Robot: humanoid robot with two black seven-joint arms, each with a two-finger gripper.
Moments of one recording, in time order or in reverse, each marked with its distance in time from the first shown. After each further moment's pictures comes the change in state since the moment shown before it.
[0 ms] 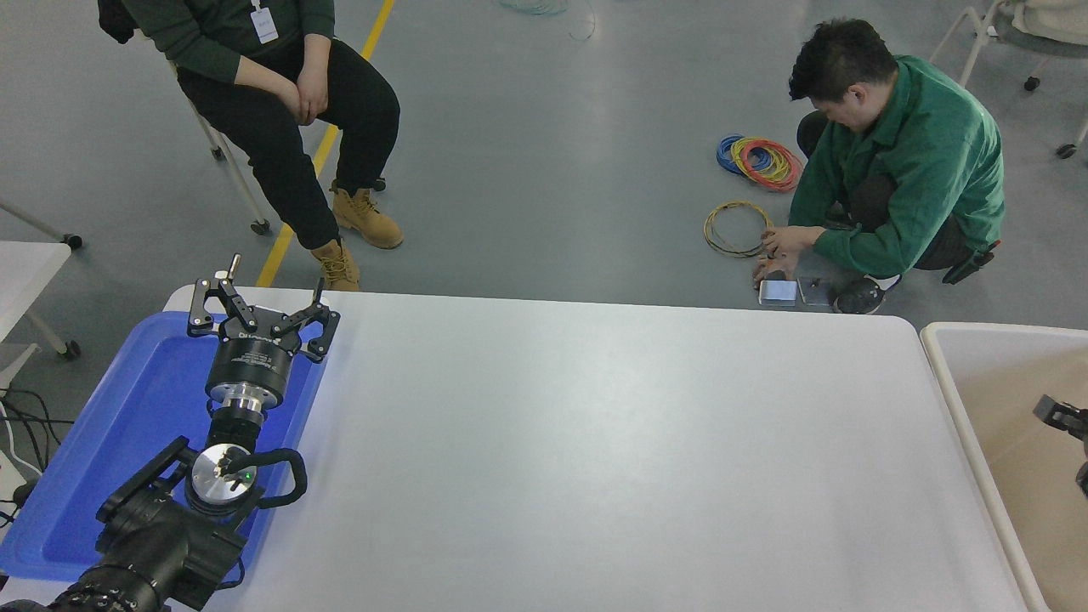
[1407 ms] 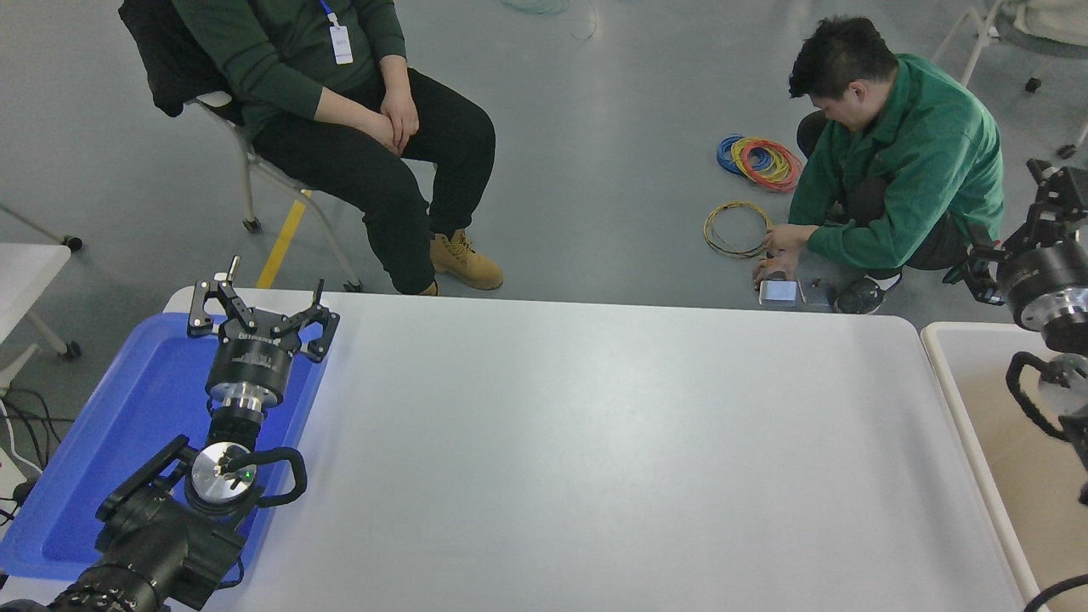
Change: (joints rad) left arm 0.000 0.000 0.000 0.000 0.000 0.000 0.000; right arm -0.212 -0.013 1.643 0.552 0.000 0.192 0.435
